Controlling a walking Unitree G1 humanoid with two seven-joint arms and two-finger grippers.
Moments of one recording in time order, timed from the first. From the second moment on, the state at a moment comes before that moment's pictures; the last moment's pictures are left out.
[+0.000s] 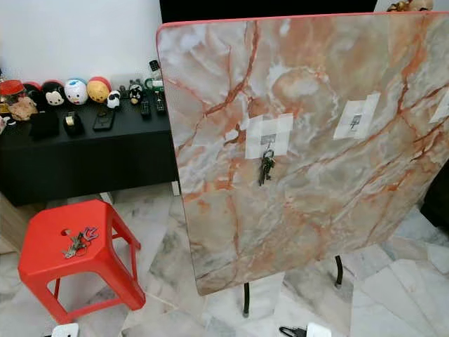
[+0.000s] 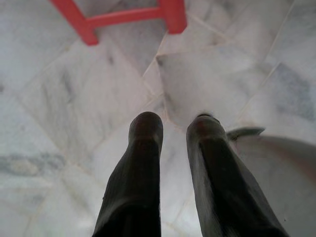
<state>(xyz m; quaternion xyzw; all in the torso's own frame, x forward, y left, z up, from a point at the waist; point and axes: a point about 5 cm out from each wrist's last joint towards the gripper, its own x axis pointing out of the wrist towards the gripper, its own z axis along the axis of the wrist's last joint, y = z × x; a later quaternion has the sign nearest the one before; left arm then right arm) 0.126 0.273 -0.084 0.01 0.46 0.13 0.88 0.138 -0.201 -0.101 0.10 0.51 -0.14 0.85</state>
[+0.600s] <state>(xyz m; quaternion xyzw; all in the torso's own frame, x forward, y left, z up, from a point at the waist) 0.112 0.292 -0.081 0.01 0.47 0.14 0.87 0.110 -0.219 -0.107 0.07 0.53 -0.14 0.83</state>
